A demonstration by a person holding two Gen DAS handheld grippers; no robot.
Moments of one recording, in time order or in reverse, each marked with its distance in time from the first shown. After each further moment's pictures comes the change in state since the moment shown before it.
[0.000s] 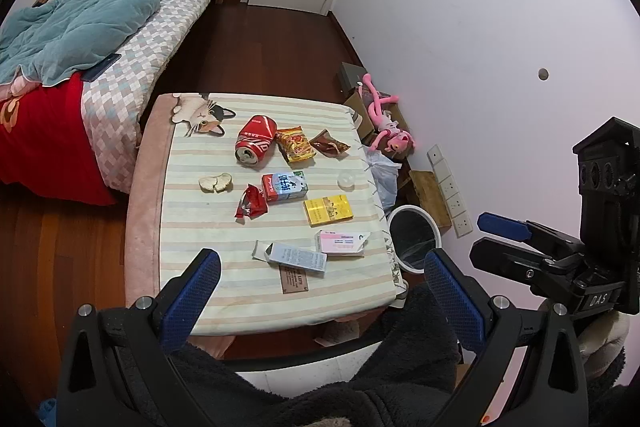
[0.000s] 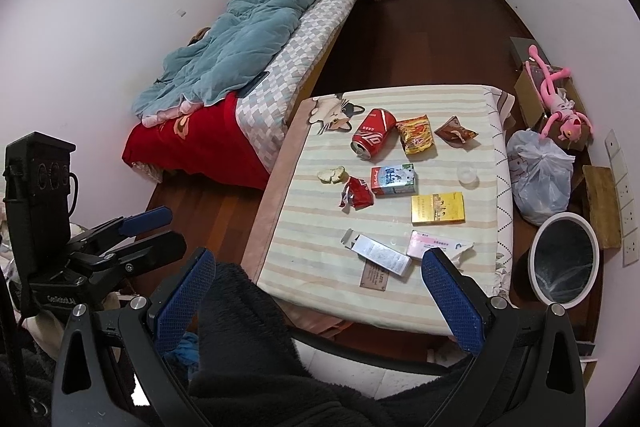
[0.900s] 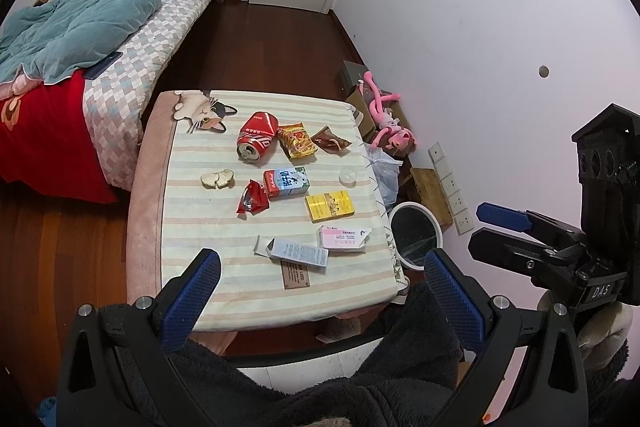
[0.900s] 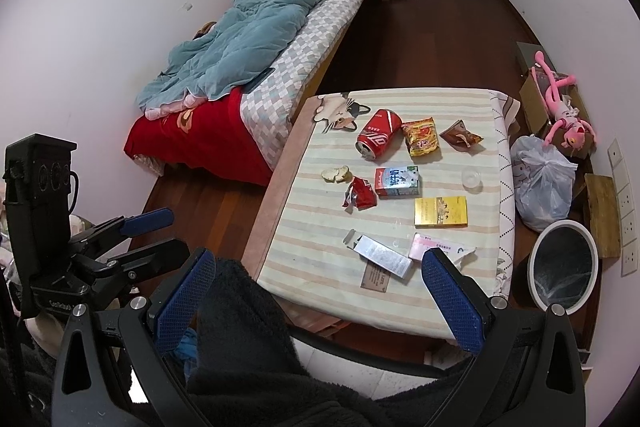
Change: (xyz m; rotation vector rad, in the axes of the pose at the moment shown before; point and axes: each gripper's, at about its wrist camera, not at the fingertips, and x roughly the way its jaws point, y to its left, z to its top) left arm -0.006 0.010 -0.003 -0.003 0.000 -0.003; right arm 0.001 0.008 0.005 -0.023 0.007 0.002
